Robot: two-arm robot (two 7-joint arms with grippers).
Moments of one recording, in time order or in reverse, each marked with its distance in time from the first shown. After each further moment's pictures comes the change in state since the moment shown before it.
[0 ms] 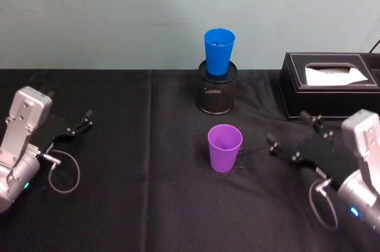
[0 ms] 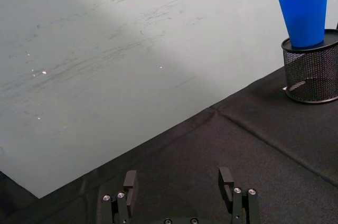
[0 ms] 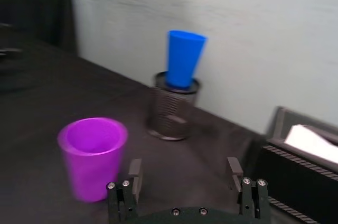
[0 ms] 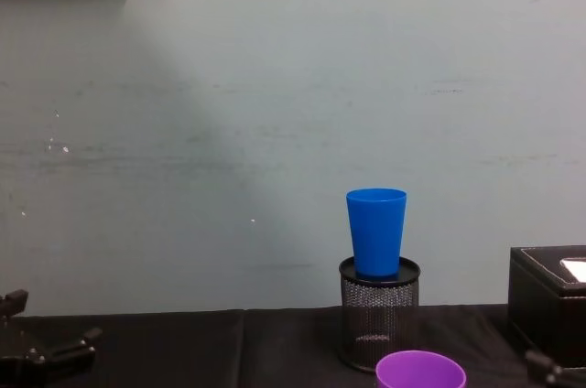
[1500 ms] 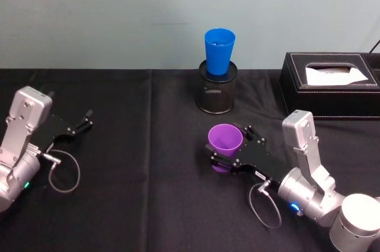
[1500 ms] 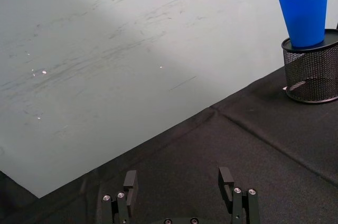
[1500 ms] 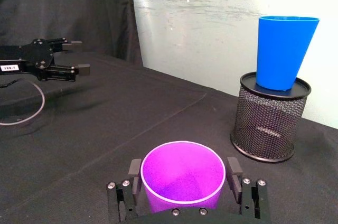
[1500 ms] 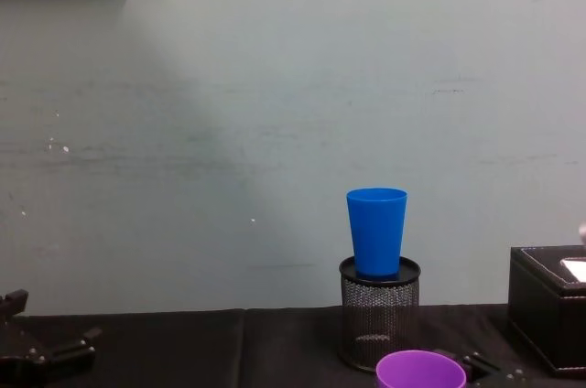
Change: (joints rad) left arm 0.000 0.000 0.000 0.000 0.000 0.000 0.000; right arm 0.169 -0.250 -0.064 0.273 0.027 -0.015 0.285
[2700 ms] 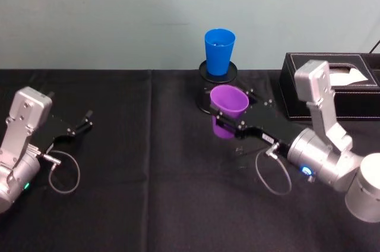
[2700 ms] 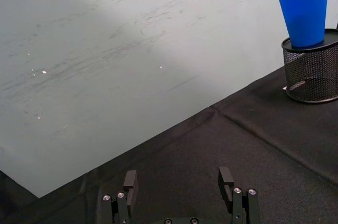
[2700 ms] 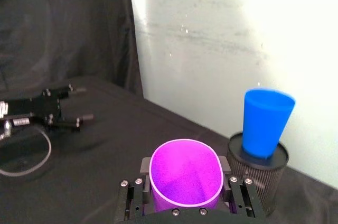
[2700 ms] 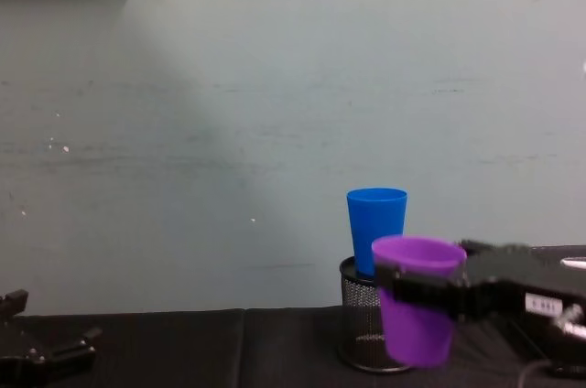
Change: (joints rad) left arm 0.000 0.000 0.000 0.000 0.000 0.000 0.000; right arm 0.003 0.043 0.084 -0.263 0.006 0.230 -0.010
